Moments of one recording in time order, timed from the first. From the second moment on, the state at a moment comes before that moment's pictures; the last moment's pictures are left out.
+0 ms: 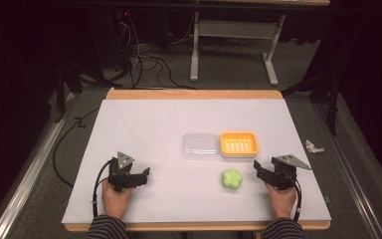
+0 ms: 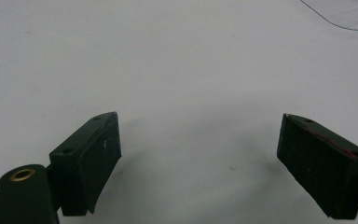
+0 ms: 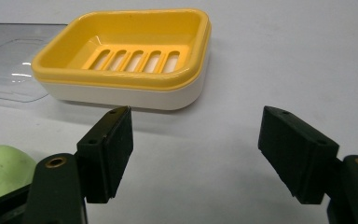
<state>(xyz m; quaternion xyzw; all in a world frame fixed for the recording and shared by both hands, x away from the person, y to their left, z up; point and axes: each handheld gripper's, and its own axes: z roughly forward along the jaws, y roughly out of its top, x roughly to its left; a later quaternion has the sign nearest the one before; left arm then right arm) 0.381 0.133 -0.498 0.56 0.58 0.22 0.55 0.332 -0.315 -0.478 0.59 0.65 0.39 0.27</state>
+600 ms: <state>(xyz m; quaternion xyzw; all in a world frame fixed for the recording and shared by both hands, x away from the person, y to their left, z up) 0.381 0.133 -0.498 0.56 0.58 0.23 0.55 0.329 -0.310 -0.477 0.58 0.66 0.38 0.30</state>
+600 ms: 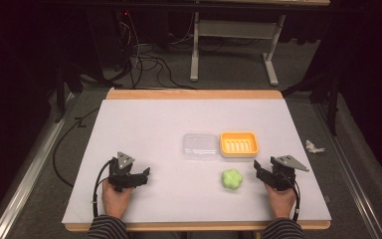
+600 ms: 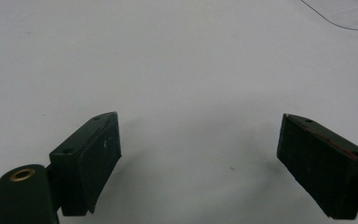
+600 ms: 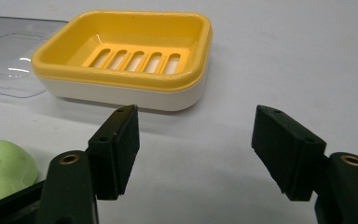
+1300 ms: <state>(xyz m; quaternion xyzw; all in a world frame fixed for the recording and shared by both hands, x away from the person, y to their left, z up) 0.381 0.134 -0.498 0.56 0.58 0.22 0.55 0.324 -0.305 -0.472 0.56 0.67 0.38 0.29</state>
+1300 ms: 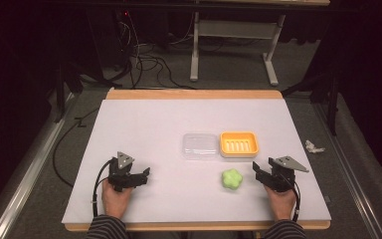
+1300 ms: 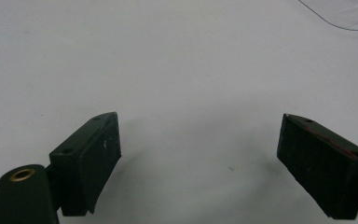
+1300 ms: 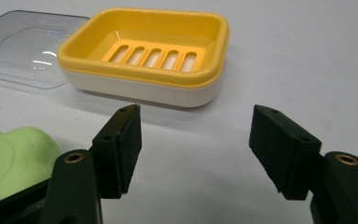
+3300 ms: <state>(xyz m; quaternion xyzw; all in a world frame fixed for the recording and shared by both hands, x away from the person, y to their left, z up) 0.376 0.139 -0.494 0.53 0.58 0.23 0.57 0.313 -0.215 -0.458 0.46 0.81 0.31 0.19</state>
